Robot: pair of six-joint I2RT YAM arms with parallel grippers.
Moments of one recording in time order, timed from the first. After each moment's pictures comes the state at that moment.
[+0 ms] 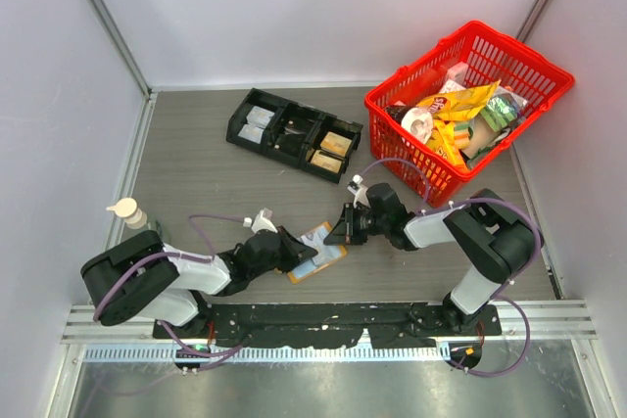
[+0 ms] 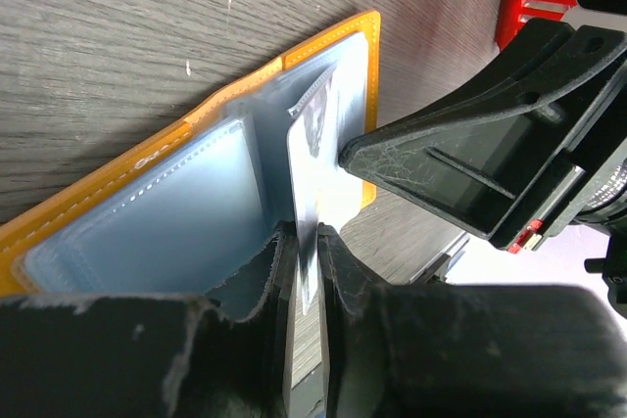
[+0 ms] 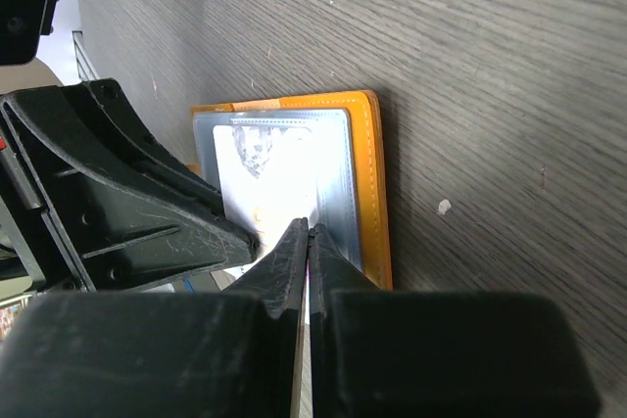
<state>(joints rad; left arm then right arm) -0.96 1.37 0.21 0.61 -0.13 -1.42 0.64 1.66 0.49 0.50 -0.55 0.78</state>
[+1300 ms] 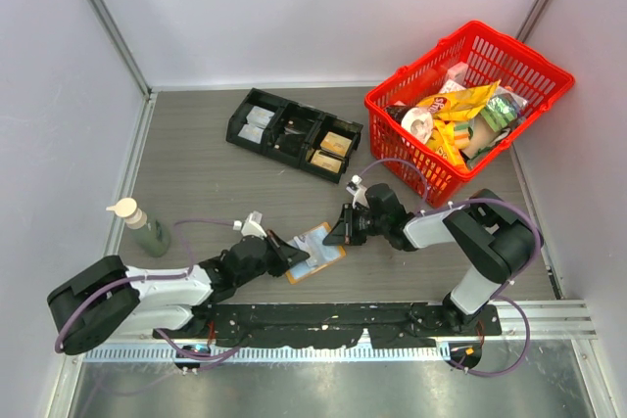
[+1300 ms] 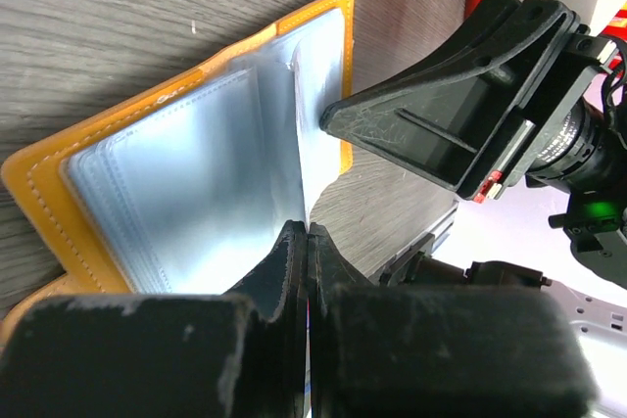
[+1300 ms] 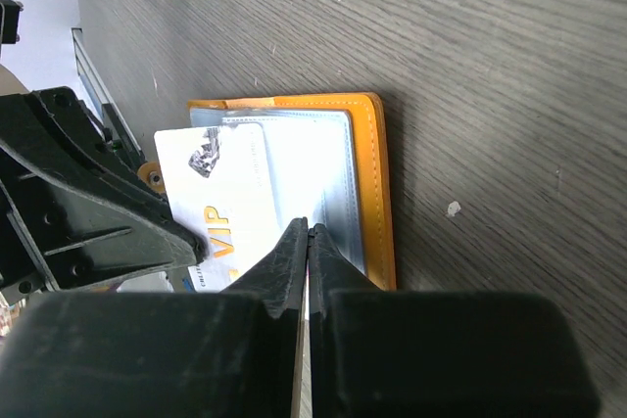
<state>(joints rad) -0.96 1.14 0.12 0.53 -0.12 -1.42 0.64 1.66 0.49 0.50 -0.55 0.78</state>
